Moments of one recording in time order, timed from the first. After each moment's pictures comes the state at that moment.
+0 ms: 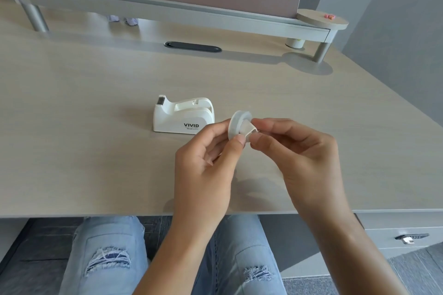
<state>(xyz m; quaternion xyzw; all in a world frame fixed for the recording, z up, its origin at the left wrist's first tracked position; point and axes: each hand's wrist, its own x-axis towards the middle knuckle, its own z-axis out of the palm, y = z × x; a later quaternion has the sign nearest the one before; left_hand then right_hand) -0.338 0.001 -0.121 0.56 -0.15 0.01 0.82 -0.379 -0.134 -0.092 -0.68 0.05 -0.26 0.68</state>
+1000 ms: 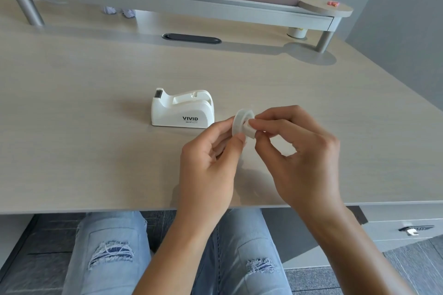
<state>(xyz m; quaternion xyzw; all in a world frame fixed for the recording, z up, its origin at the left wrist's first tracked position) -0.332 -0.005 -0.136 0.59 -0.15 0.00 0.79 -0.372 -0.140 -0.113 -0.86 -0.03 -0.43 0.29</state>
